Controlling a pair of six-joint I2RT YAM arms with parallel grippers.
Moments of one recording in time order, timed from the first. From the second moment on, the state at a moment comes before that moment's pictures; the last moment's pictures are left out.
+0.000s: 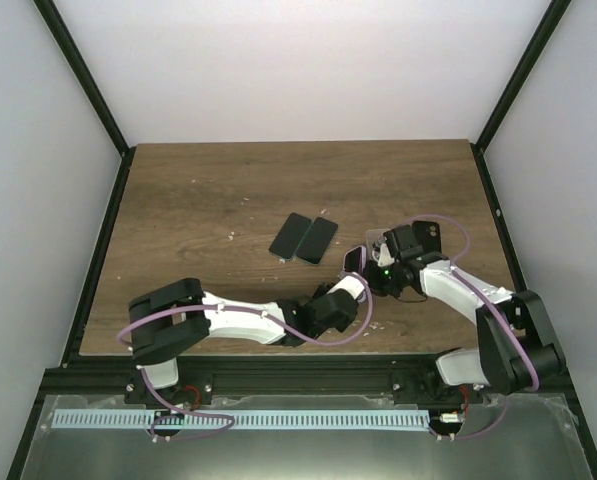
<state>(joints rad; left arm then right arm) -1.28 1.78 0.95 0.15 -0.47 -0.30 0.35 1.33 0.63 -0.41 -0.41 0.55</state>
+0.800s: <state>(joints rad) -1.29 1.91 1.04 0.13 -0.55 -0.24 0.34 1.36 0.65 -0.39 -0.44 0.54</state>
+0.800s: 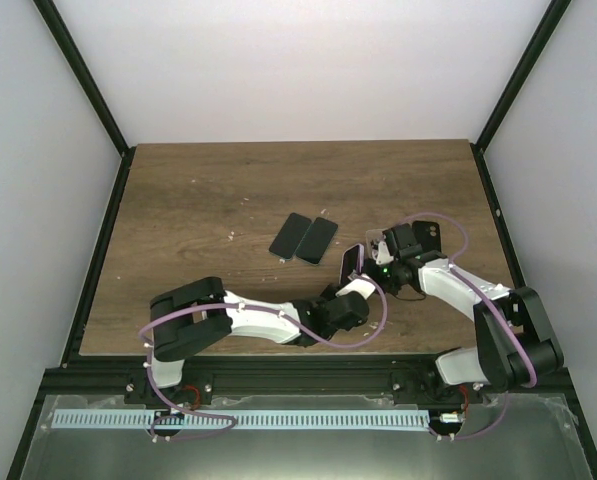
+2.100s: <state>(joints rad) -1.25 1.54 0.92 0.01 -0.74 -0.32 0.31 1.29 0.65 -0.34 -0.34 0.44</state>
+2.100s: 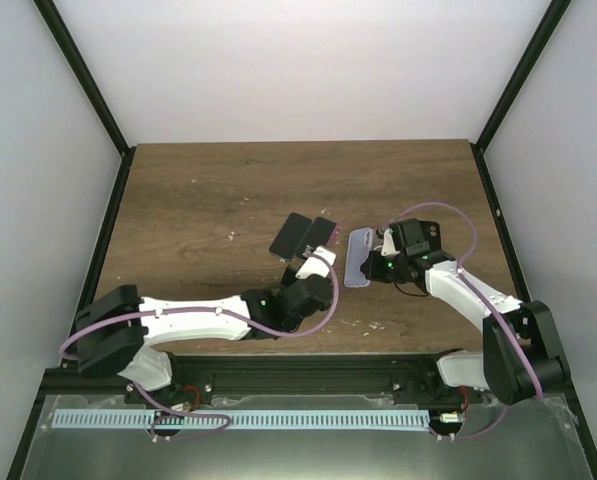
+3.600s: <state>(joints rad) -1.18 1.10 0.64 -0.11 -0.82 -0.37 0.14 1.45 0.98 -0.51 -0.40 0.10</state>
